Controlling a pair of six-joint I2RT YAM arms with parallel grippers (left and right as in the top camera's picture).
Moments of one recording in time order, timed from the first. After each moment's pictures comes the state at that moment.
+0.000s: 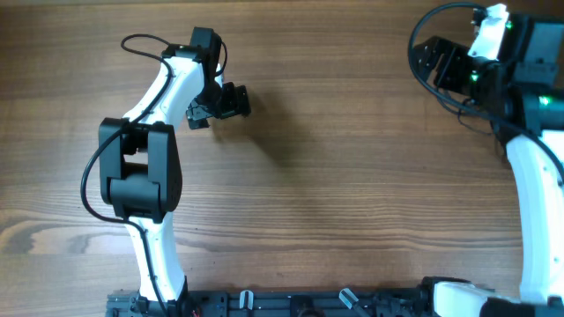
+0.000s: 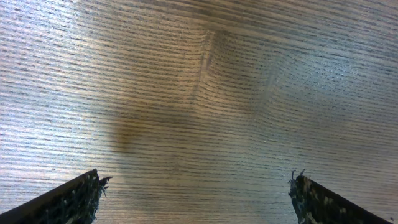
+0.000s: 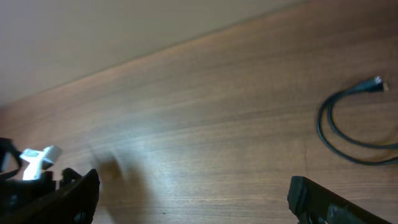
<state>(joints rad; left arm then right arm) -0.16 2.18 1.68 -1.01 0.14 -0.38 -0.07 1.41 1.45 -0.77 -0.27 0.26</state>
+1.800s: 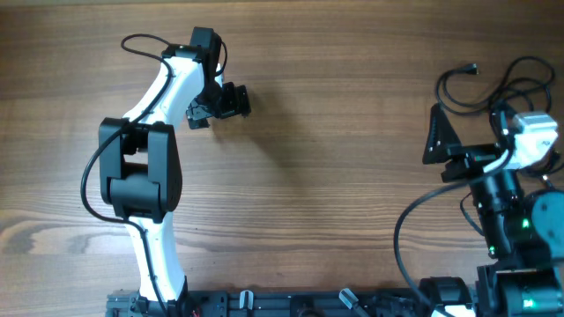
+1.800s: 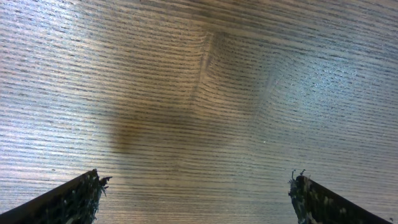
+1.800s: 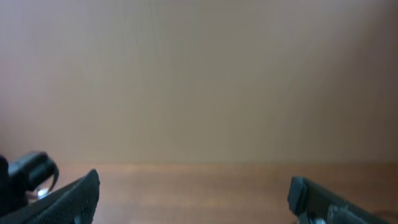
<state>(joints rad) -0.16 2.18 1.68 -1.01 0.14 -0.38 0.03 0.55 0.79 -0.20 -0.10 0.11</state>
